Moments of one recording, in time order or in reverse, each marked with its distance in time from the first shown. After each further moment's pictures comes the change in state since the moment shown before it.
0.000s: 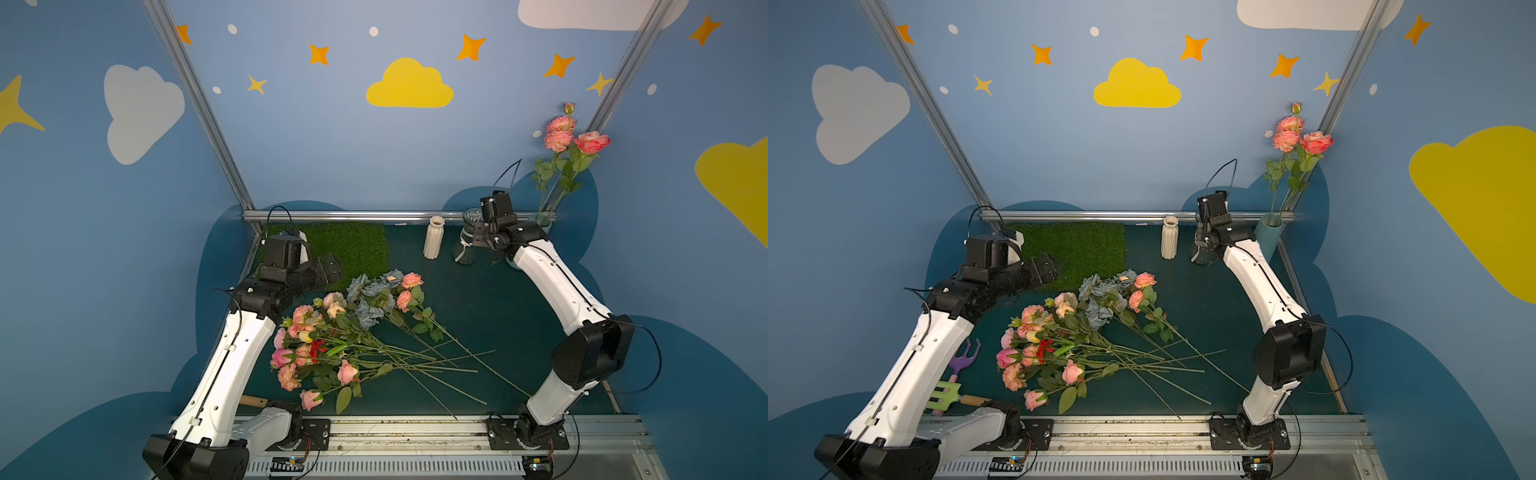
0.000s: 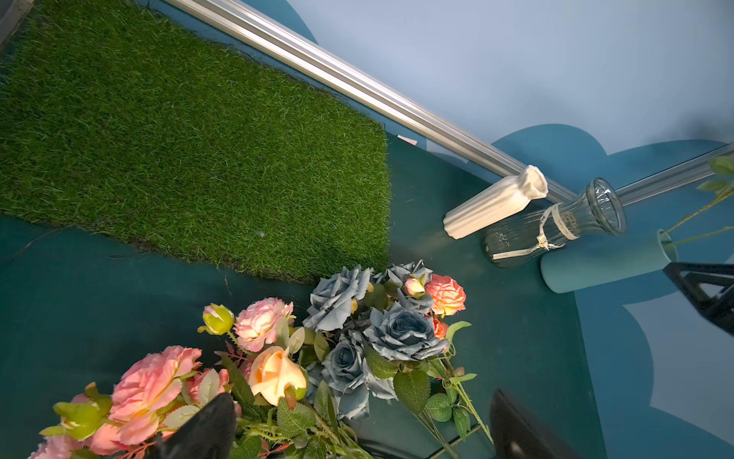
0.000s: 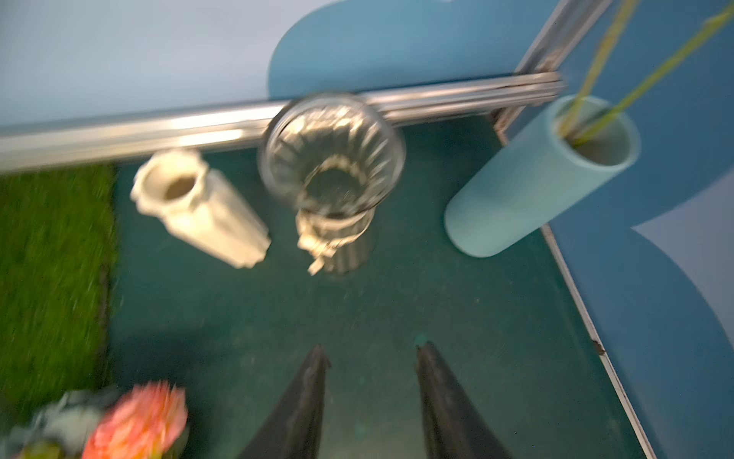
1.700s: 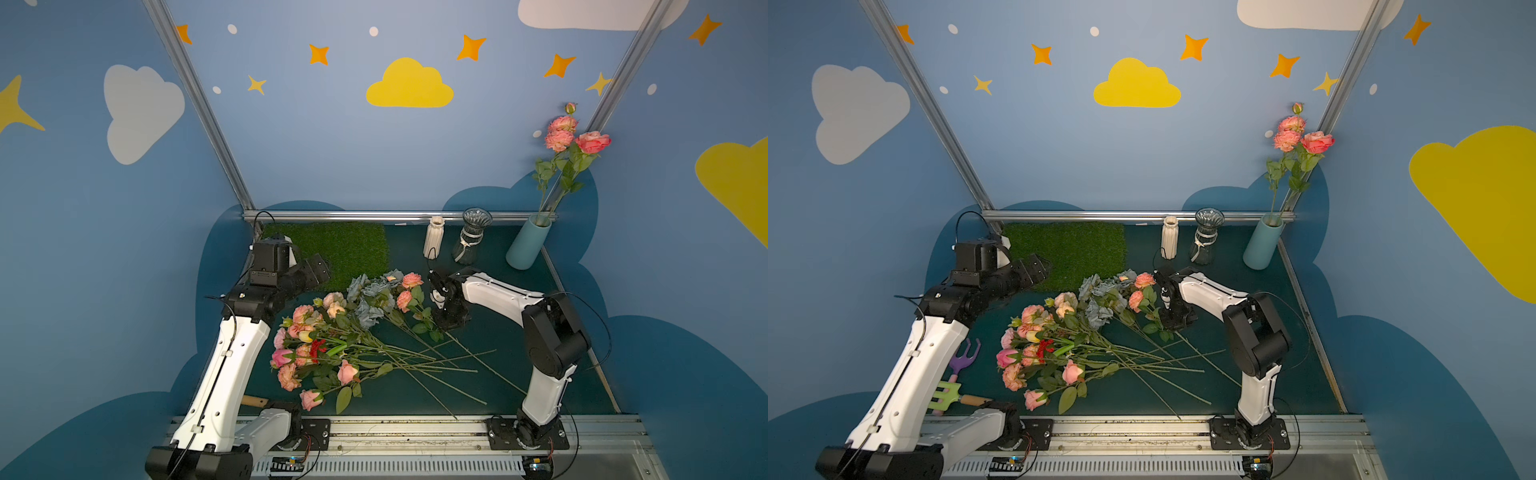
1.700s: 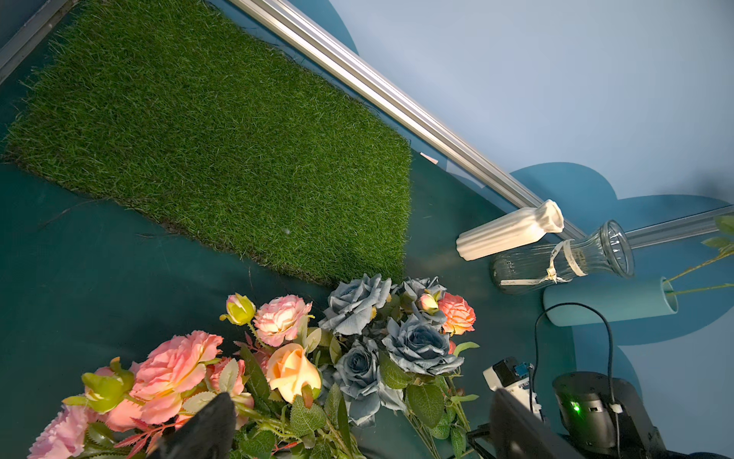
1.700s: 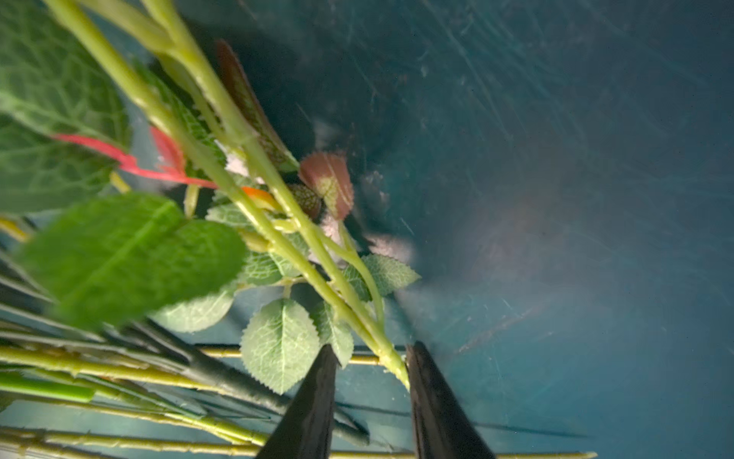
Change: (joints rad) left arm 0.100 -0.037 -0.050 0.011 0.041 -0.059; right arm 0.231 0.141 -0.450 -0.127 -0.398 -0.061
